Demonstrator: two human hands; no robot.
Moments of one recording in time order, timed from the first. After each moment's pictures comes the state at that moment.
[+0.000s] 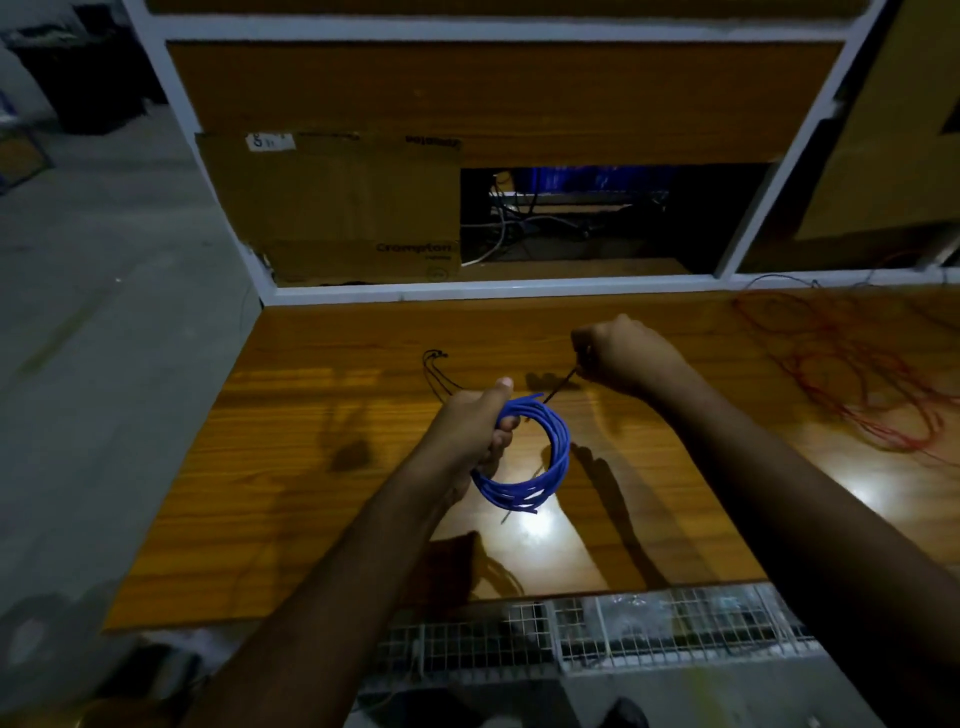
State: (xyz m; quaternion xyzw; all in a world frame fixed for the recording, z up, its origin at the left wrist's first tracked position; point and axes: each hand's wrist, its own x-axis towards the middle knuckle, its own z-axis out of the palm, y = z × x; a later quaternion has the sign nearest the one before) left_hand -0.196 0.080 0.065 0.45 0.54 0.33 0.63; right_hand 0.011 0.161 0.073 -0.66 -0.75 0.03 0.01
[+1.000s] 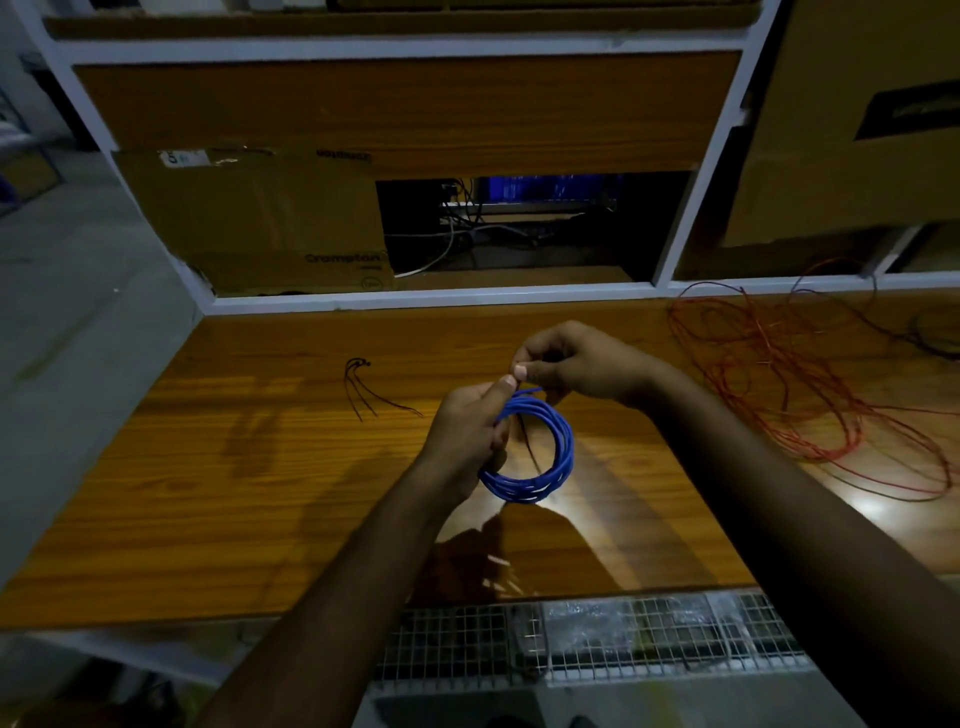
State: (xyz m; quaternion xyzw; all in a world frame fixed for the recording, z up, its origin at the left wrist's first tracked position) left_hand -0.052 0.071 0.061 0.48 0.48 0.42 0.60; right_hand 0.117 0.123 0.109 -0.48 -0.76 0.40 0.18
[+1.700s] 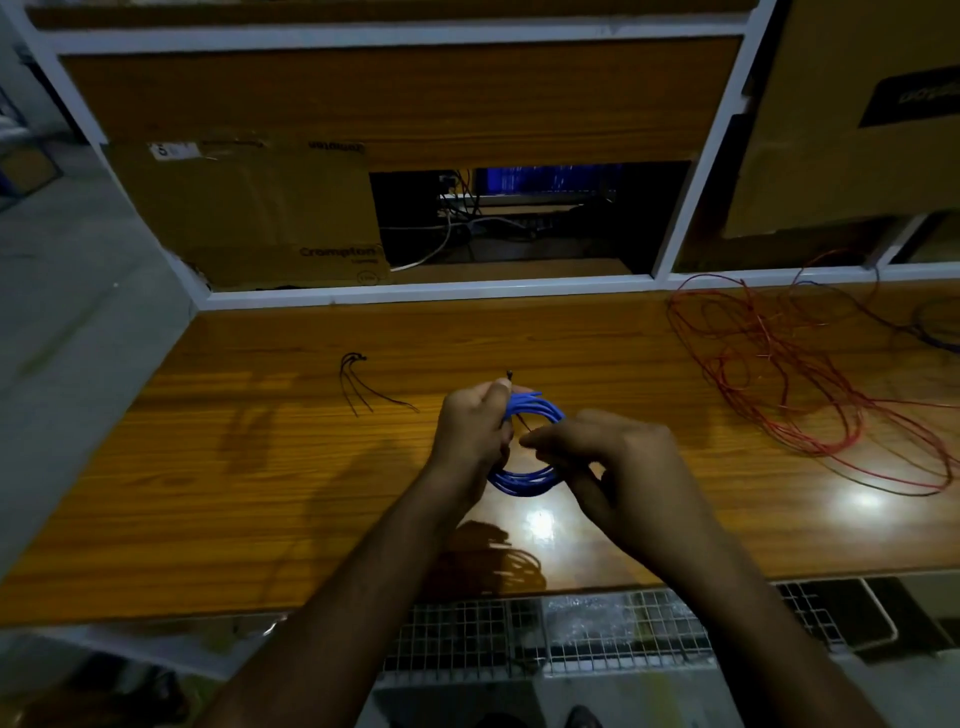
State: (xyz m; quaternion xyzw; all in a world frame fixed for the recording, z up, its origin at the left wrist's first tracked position) left_hand -0.035 0.067 0.051 0.47 0.54 0.45 0.54; right_hand 0.117 -0.006 0.086 -0.47 -0.81 0.08 0.34
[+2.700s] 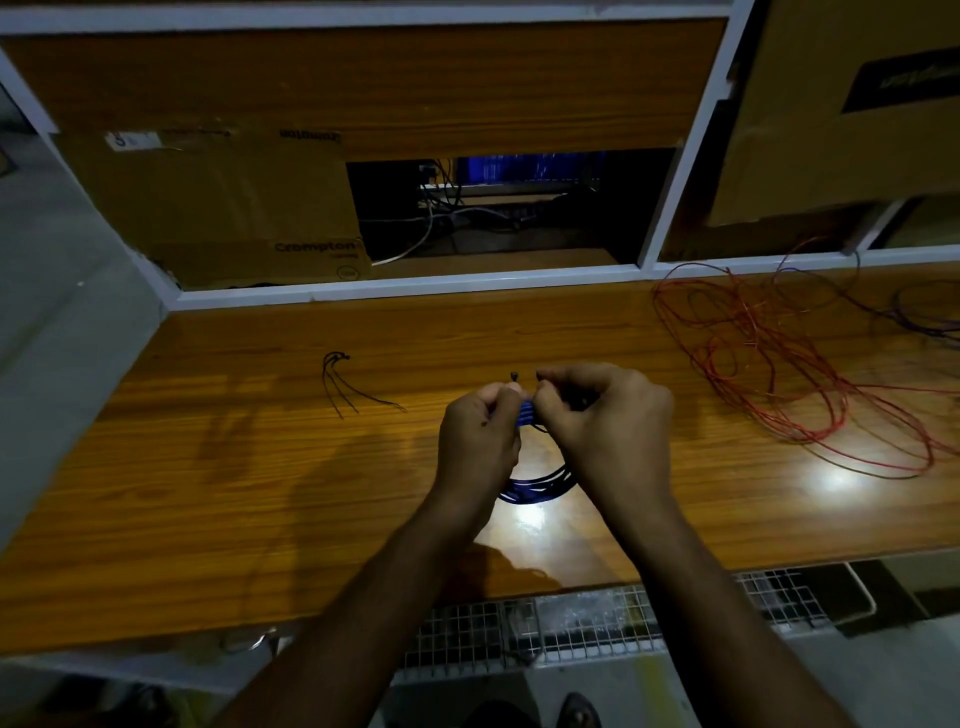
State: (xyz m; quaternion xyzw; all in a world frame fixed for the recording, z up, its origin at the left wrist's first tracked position) left_hand -0.027 0.051 0.052 0.53 0.48 0.49 0.49; right_hand 0.085 0.024 0.092 -0.64 -0.60 0.09 0.47
